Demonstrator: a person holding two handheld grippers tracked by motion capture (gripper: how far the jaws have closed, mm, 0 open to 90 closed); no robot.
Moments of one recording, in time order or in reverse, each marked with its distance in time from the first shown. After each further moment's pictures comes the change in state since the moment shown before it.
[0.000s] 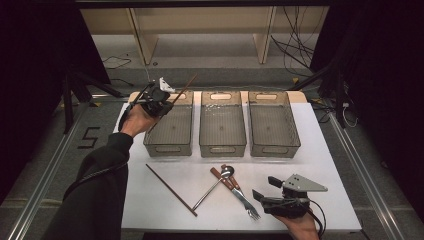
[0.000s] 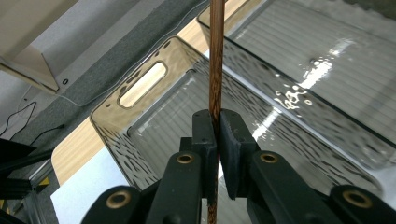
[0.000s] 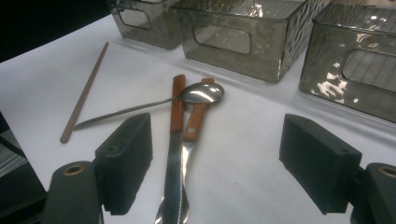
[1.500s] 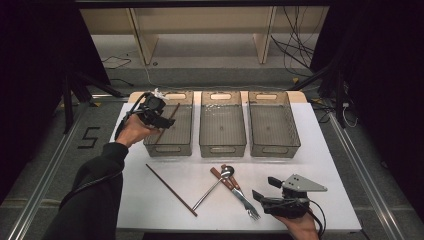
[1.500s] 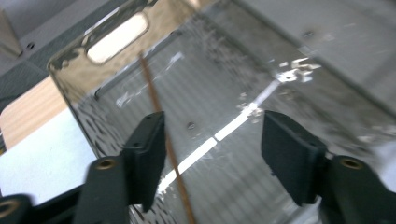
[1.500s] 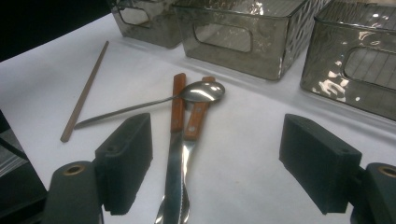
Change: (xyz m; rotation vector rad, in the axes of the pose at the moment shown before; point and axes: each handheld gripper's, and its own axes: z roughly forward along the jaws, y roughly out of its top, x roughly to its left) left arm -0.001 -0.029 0.006 0.051 -0.098 -0.095; right arm 0.000 0.000 0.000 0.004 0.002 0.002
